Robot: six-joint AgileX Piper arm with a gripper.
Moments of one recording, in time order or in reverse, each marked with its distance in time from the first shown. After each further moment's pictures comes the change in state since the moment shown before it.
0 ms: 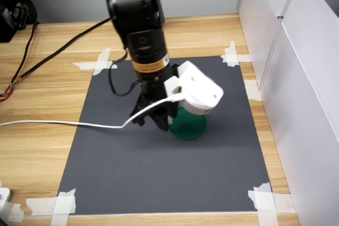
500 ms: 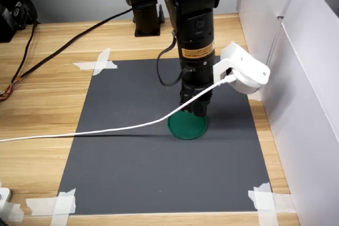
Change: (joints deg) arm 8.0 0.3 0.0 -2.2 1.1 3.7
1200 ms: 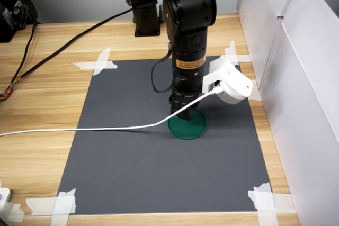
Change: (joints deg) arm -0.1 0.9 4.8 -4.7 -1.5 0.9
